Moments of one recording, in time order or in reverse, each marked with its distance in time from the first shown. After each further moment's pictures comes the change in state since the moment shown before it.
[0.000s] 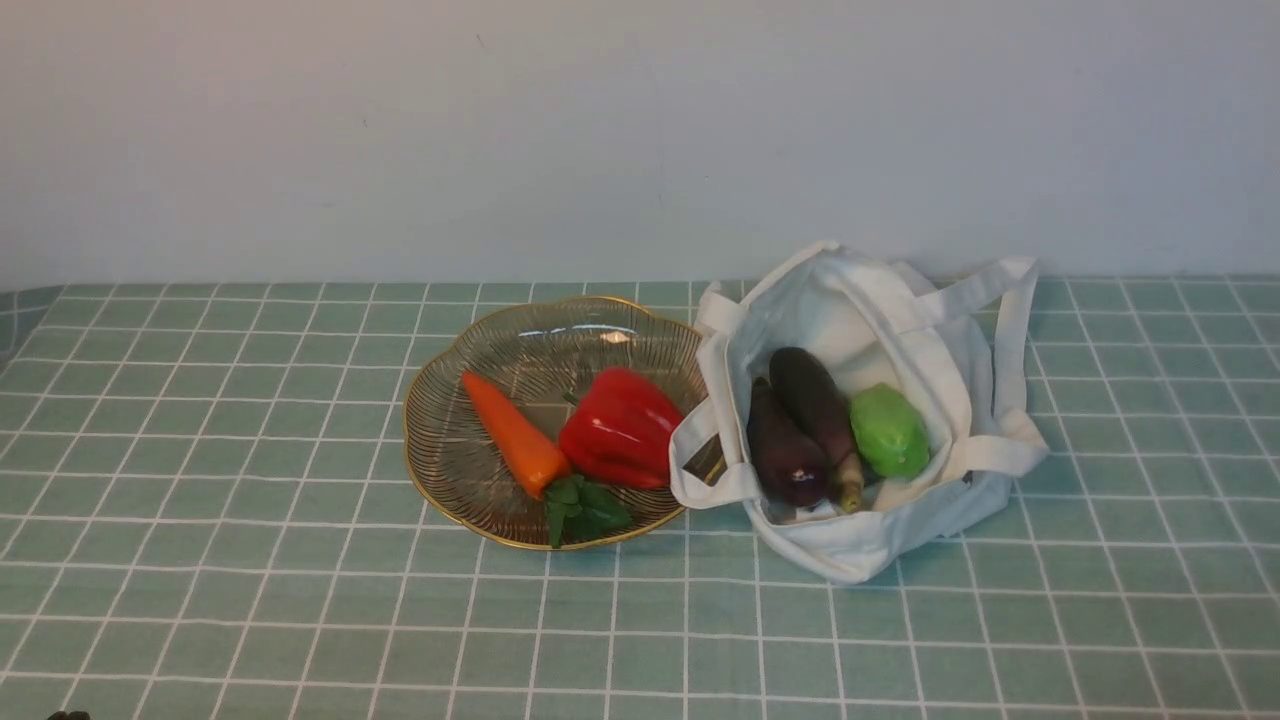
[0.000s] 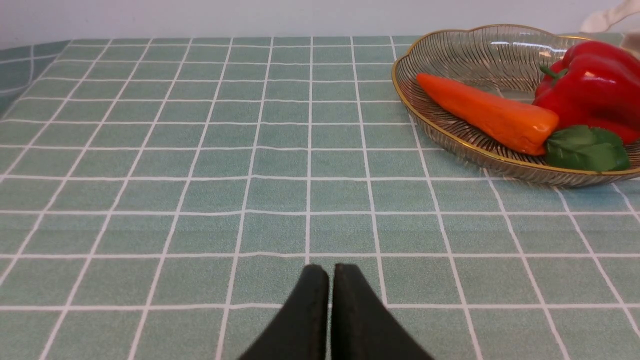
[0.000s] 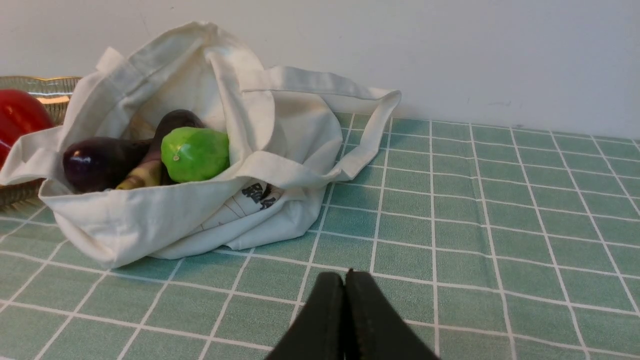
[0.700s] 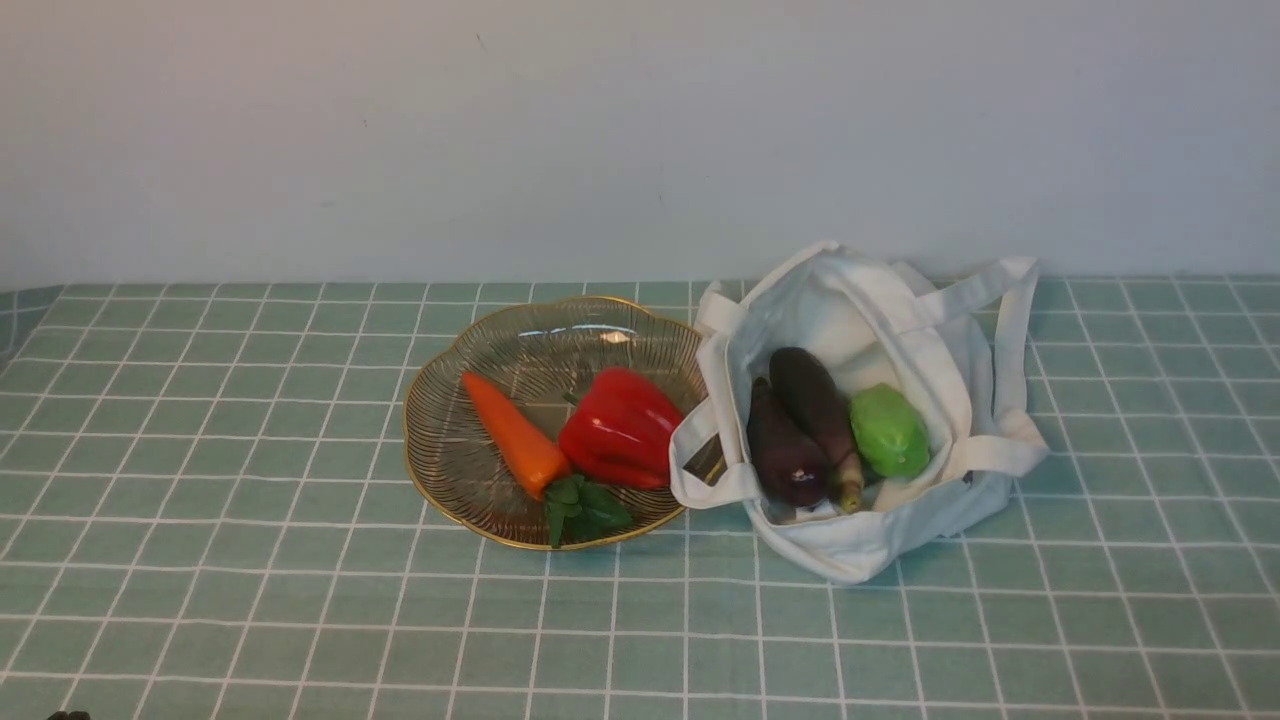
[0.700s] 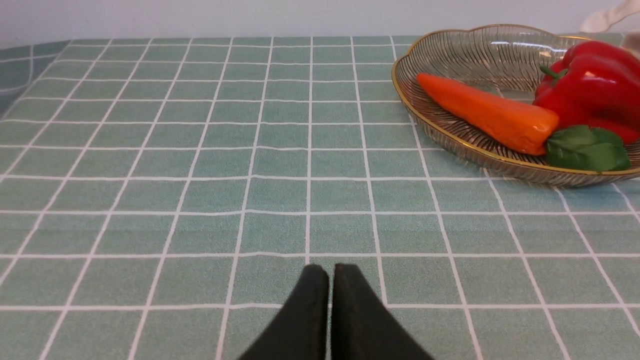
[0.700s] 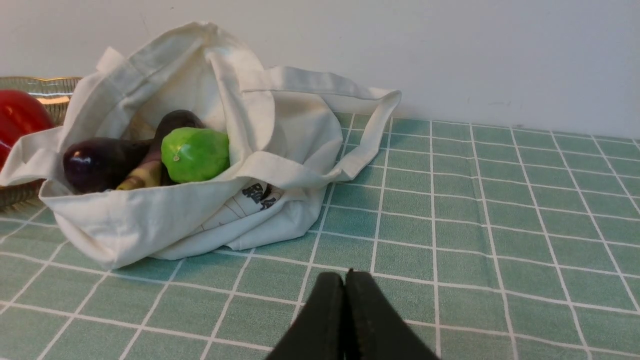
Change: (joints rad) right arm 0.000 0.000 0.000 0.017 0.000 0.013; left arm 0.000 0.000 0.000 0.000 0.000 0.000
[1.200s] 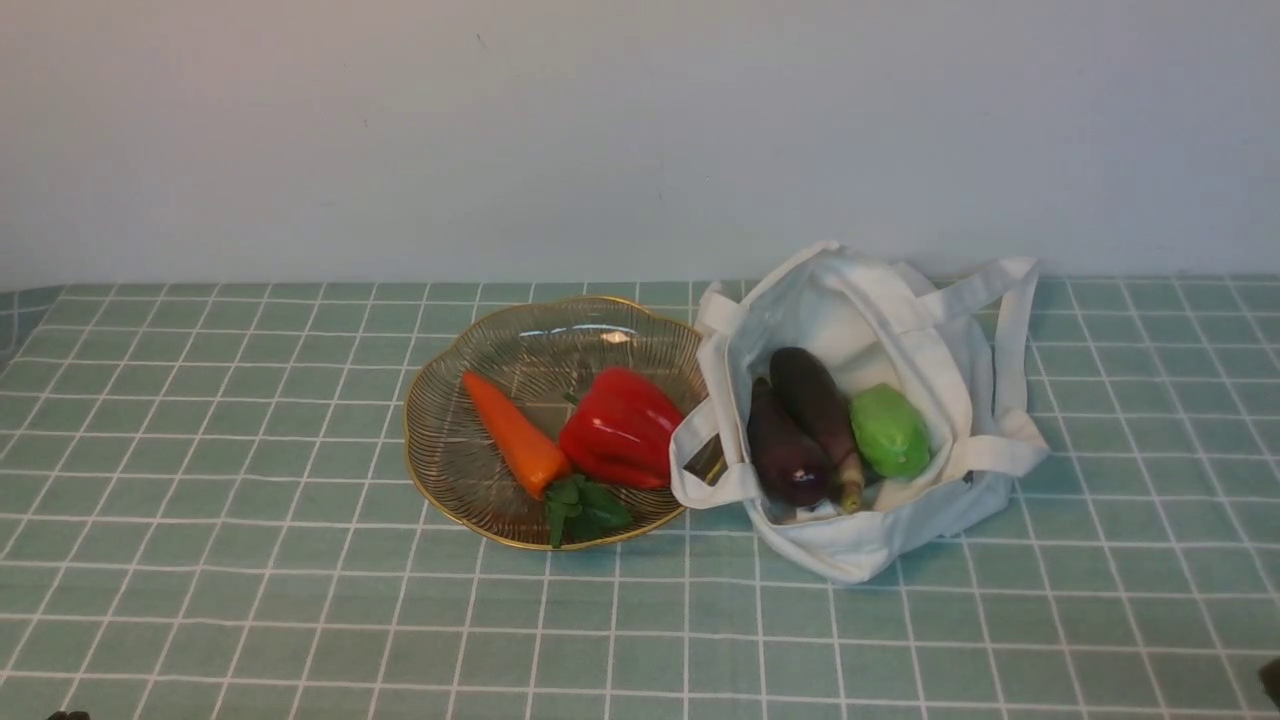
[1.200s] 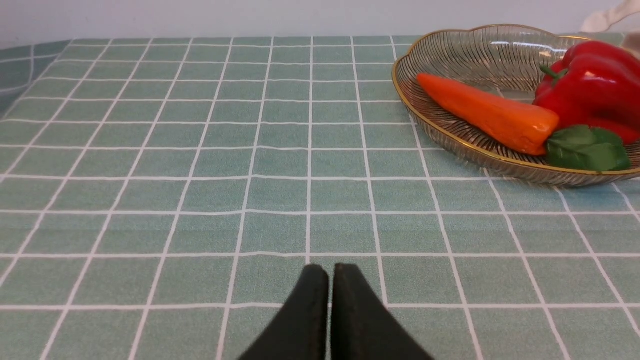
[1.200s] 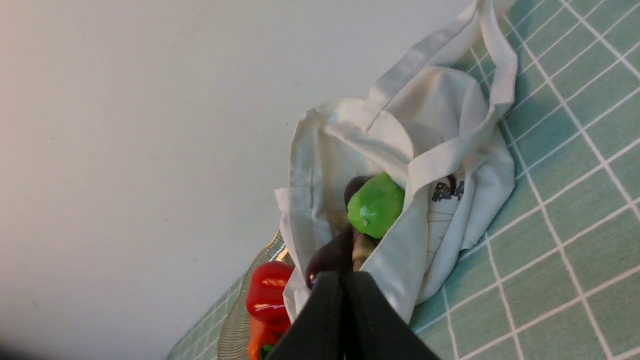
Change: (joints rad) right arm 0.000 0.000 0.001 0.689 -0.025 0.279; left arm 0.000 0.000 0.000 0.000 0.000 0.000
